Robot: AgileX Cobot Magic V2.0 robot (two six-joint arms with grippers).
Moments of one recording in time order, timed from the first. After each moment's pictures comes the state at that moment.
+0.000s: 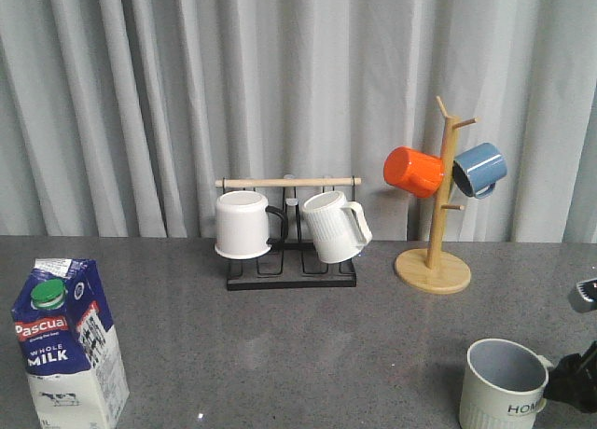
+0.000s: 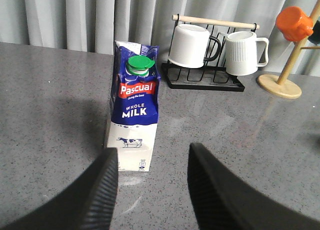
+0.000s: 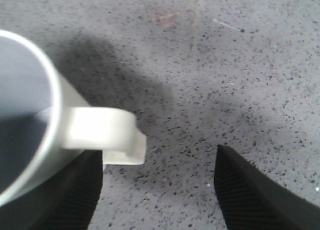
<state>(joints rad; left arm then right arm) -0.03 0.36 -0.63 -0.17 0.62 -0.02 -0.32 1.68 -1.10 0.75 0.68 -1.12</state>
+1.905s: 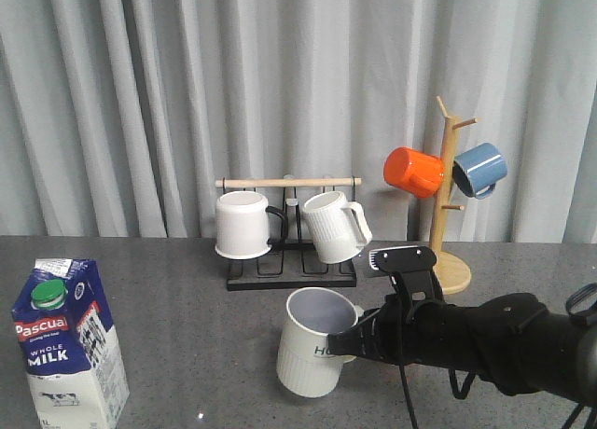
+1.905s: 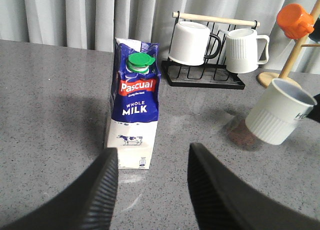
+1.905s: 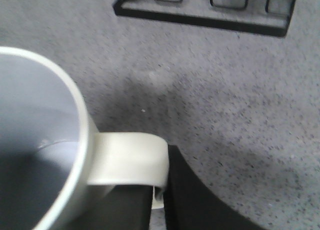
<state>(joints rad) -0.03 0.36 -0.63 -0.17 0.63 -0.02 0.30 1.81 -1.20 1.26 0.22 -1.15</state>
